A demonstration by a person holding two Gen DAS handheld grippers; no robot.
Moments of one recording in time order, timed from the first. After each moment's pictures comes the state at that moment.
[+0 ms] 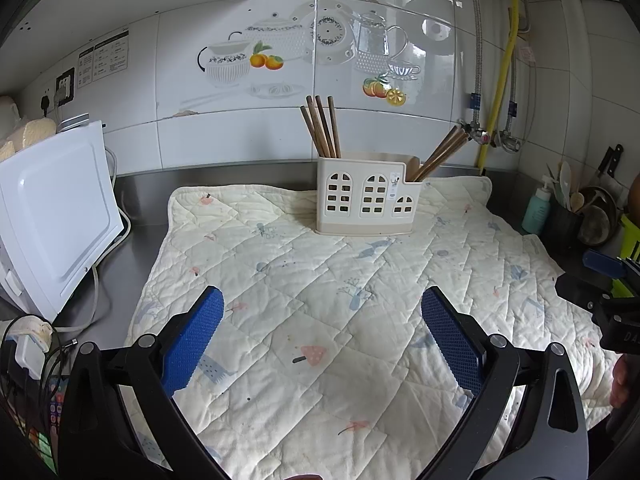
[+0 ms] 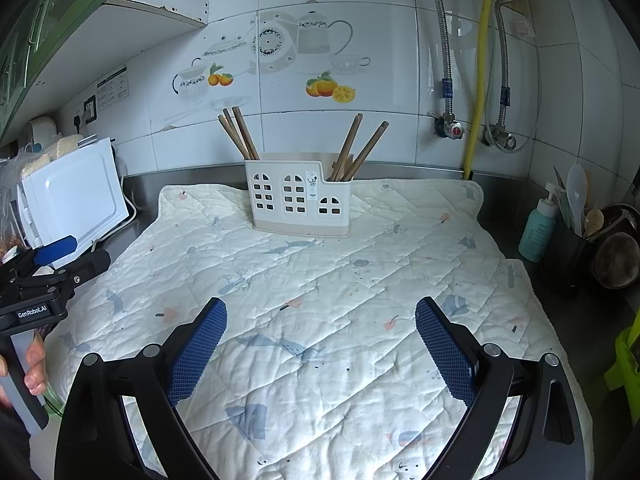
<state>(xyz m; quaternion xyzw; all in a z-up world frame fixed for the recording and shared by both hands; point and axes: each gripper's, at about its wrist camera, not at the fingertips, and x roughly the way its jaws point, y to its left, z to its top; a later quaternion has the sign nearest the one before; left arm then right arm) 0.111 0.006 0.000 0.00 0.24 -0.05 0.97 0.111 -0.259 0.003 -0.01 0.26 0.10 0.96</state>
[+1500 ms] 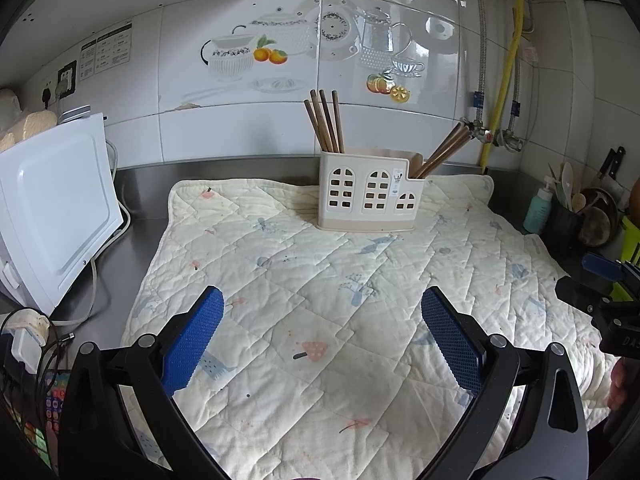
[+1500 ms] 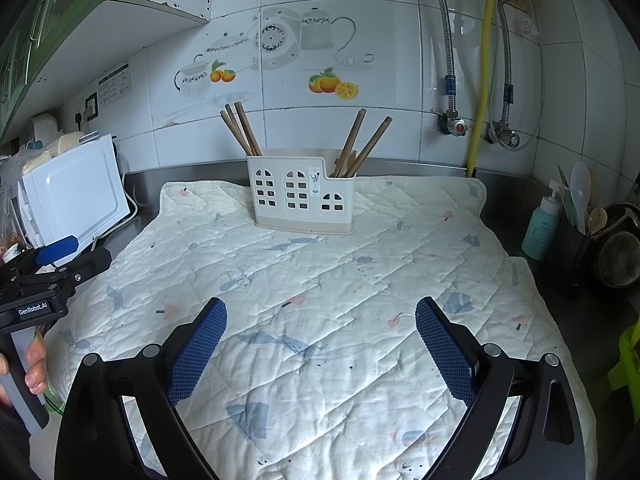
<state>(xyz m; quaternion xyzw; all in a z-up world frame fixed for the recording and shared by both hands) 0.112 0.007 -0.006 -0.01 0.24 -0.04 0.97 0.113 -0.256 -0.001 -0.02 0.26 0.11 0.96</state>
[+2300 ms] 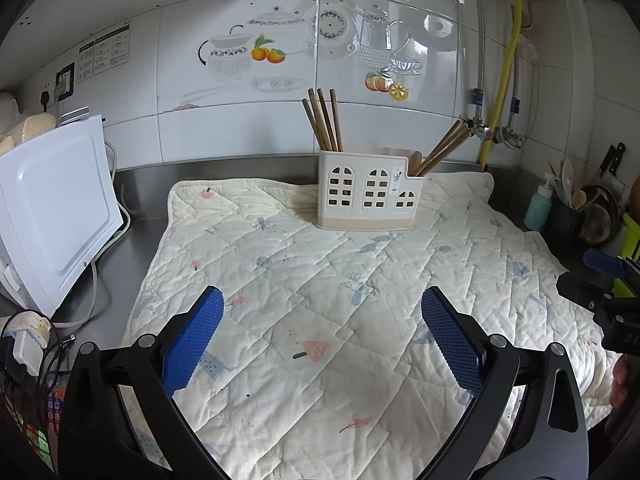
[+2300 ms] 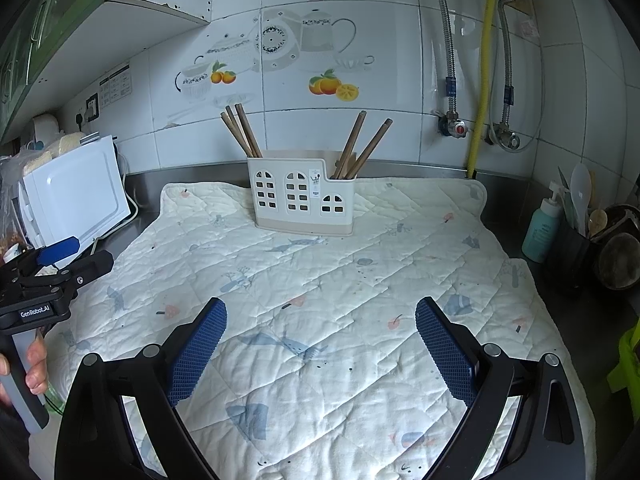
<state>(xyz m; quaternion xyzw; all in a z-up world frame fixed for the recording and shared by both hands) 0.112 0.005 -0.005 -0.01 0.24 -0.05 0.97 0.114 -0.256 -0.001 -0.01 0.26 0.11 0.96</state>
